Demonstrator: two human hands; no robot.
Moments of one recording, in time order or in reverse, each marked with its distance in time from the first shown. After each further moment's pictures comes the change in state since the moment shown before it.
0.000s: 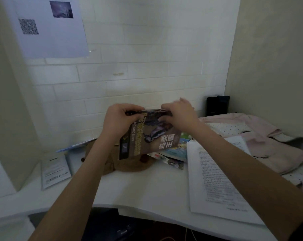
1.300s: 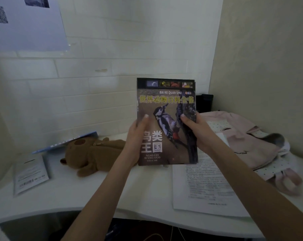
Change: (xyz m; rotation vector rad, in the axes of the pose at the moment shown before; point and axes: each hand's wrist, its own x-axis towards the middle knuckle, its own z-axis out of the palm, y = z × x) left_hand -0.039 0.012 0.098 -0.850 -0.130 -0.513; right_hand -0.082 0.054 -0.004 1.439 0.144 0.562
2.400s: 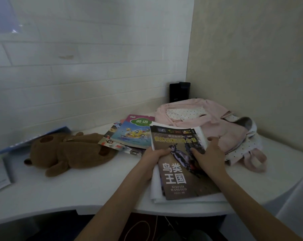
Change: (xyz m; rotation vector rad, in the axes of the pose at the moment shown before) left_hand -0.023 -0.105 0.062 0.054 -0.196 -0.482; right_hand -0.088 0.070 -0.097 -1.125 0.627 0.119
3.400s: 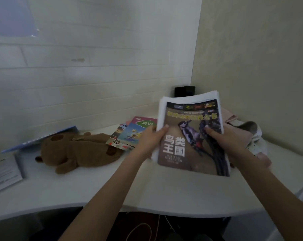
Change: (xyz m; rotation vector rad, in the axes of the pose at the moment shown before) left_hand -0.007 0.060 -0.008 0.500 0.131 0.341; right_hand 0.038 -0.032 -0.056 0.621 -0.290 -0.020
